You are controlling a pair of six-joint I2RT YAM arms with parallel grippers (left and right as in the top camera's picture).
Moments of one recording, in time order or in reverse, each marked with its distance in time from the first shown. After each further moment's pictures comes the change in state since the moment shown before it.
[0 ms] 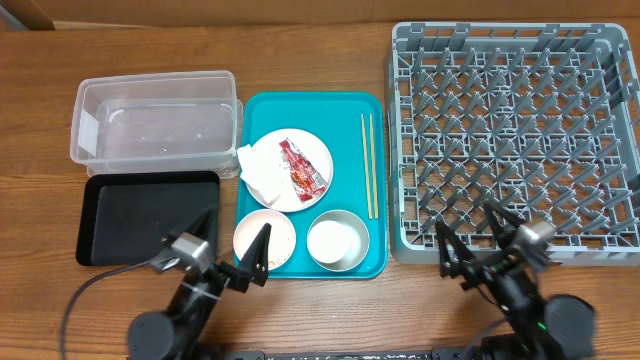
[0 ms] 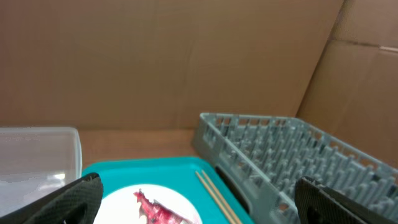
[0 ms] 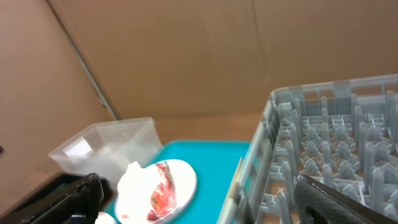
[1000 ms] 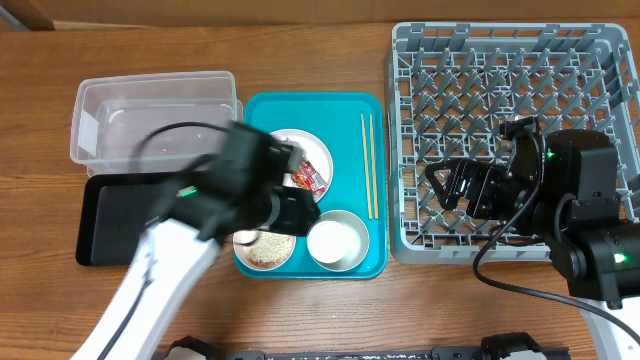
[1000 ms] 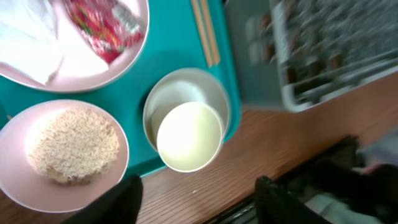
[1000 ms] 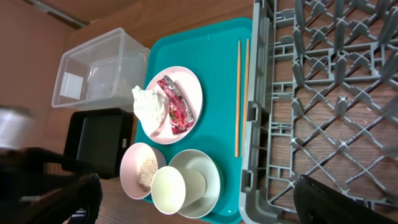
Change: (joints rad) left arm -0.303 1.280 1.028 -1.044 0.030 -0.052; right arm 0.000 0.972 0.929 -0.790 -0.076 0.045
